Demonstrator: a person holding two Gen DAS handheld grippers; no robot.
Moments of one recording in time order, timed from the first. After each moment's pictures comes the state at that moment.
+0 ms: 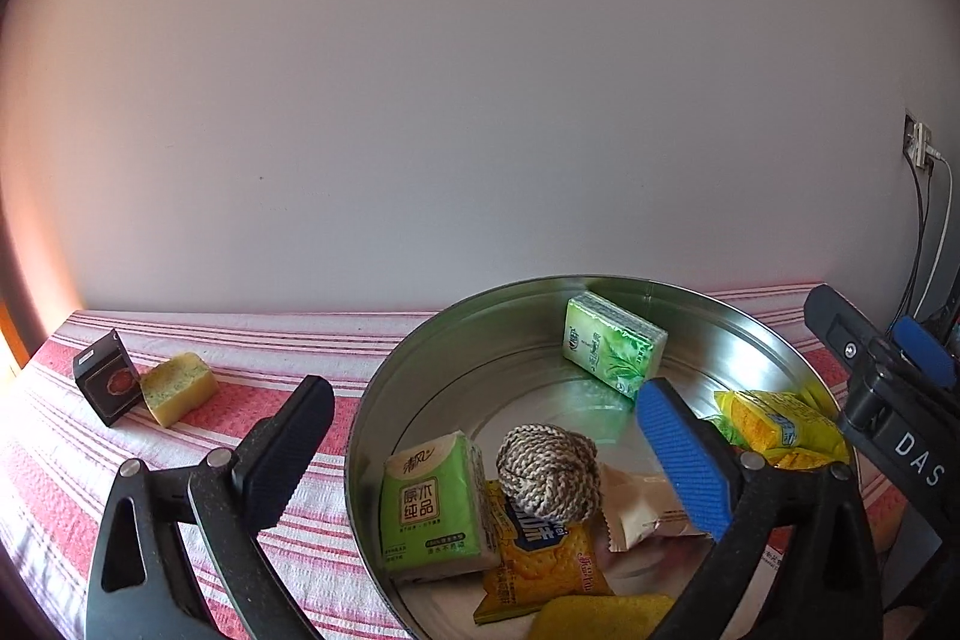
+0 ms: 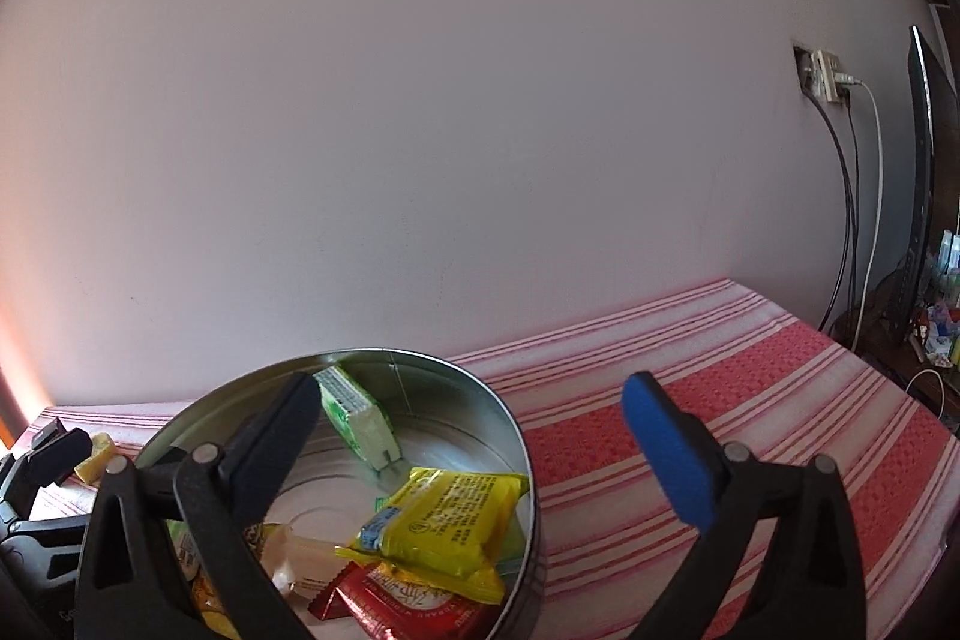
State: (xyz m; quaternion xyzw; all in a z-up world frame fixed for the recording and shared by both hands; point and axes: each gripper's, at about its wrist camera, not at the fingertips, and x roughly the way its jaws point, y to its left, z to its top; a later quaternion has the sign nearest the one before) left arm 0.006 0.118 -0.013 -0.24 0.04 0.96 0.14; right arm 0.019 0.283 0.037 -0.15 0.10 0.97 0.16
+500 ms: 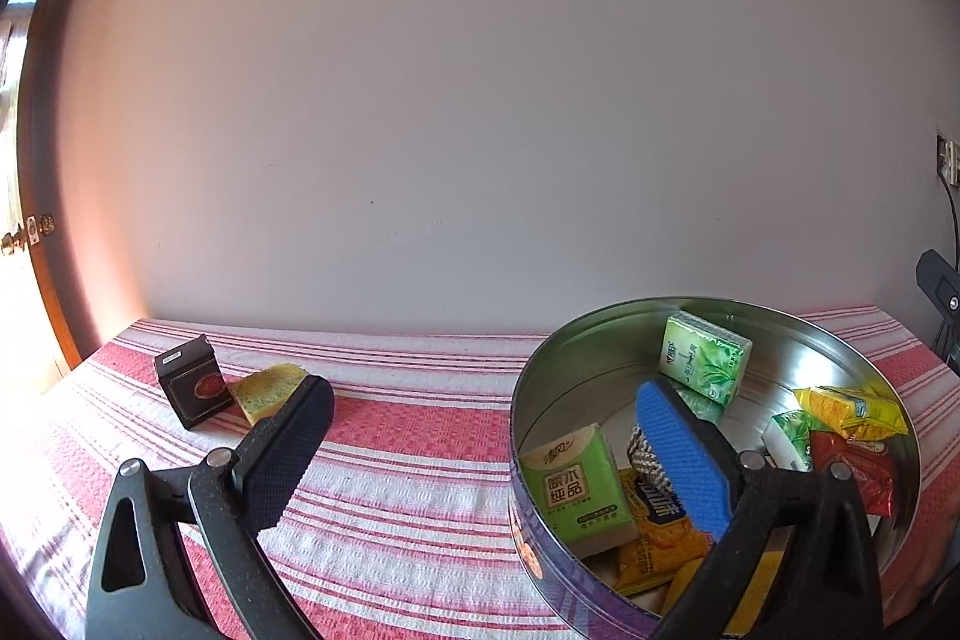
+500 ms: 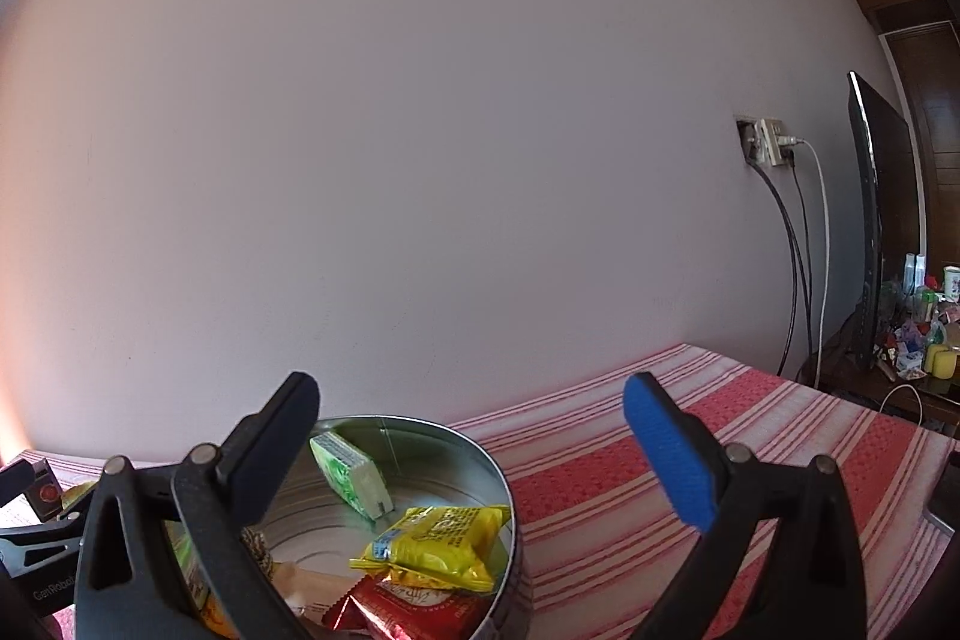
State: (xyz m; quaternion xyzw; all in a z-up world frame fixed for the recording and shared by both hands) left arm 0.012 0.068 0.004 -0.18 0.03 0.98 0.09; right arm 0.058 0.261 0.047 -0.04 0.10 0.97 0.21
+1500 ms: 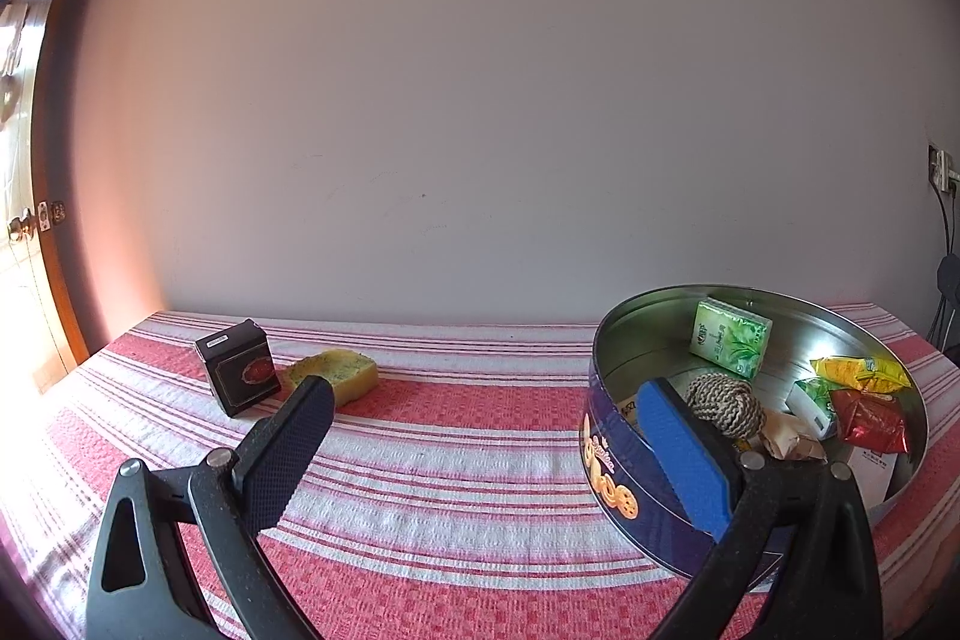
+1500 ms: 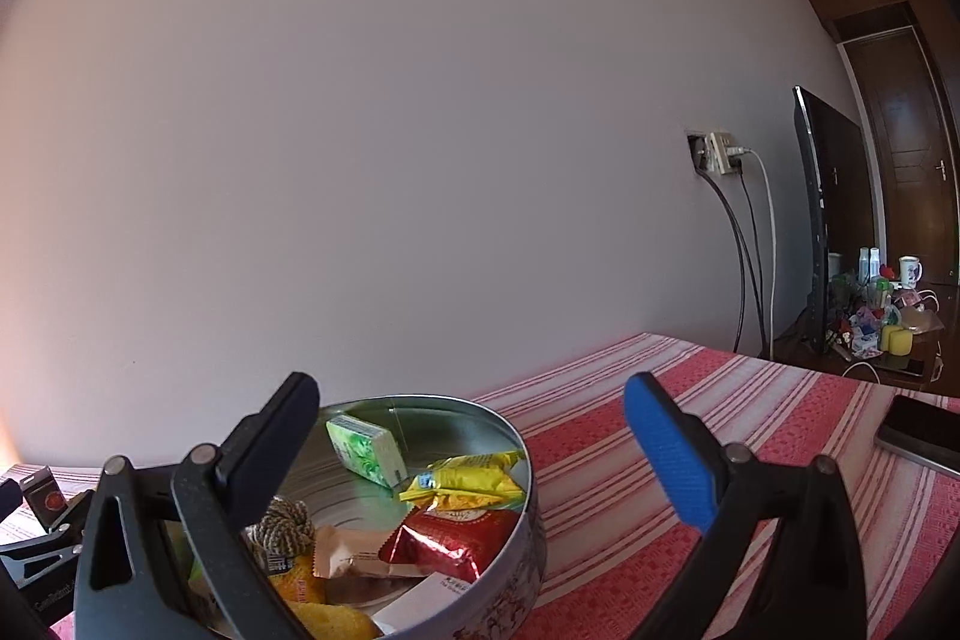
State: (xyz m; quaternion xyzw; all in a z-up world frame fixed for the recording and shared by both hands) left arm 0.018 0.013 -0.003 -0.16 0.03 0.98 0.09; right arm 0.089 0.206 0.047 -0.03 0.10 0.96 0.26
